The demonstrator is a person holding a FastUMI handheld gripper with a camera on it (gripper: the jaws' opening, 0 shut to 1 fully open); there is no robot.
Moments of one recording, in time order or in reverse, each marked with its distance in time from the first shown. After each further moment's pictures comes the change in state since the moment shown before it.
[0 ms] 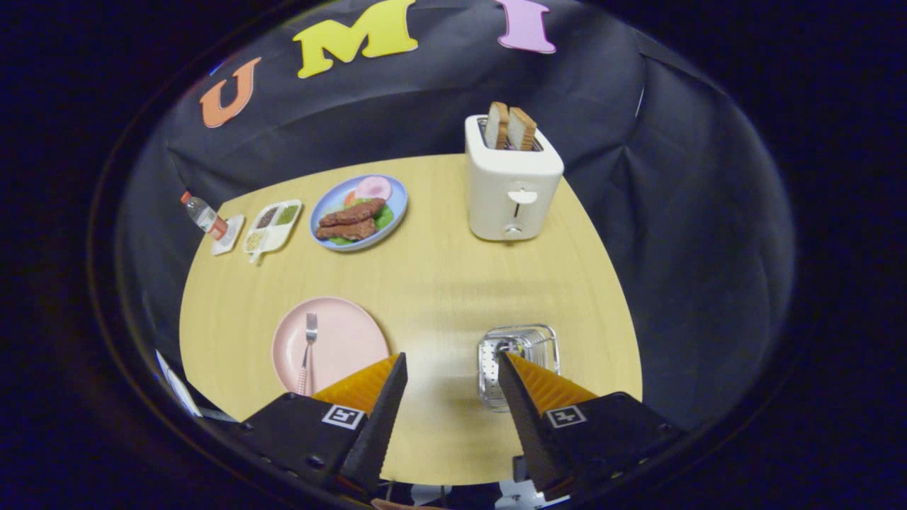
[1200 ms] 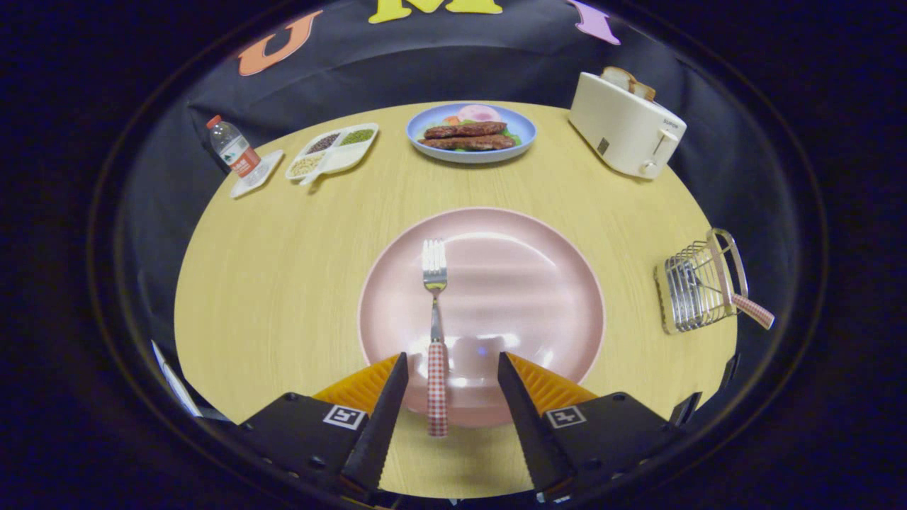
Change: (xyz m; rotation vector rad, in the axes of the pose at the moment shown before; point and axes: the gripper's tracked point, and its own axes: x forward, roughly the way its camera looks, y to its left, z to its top) arm 0.092 0.194 -0.109 -0.007 0.107 0.018
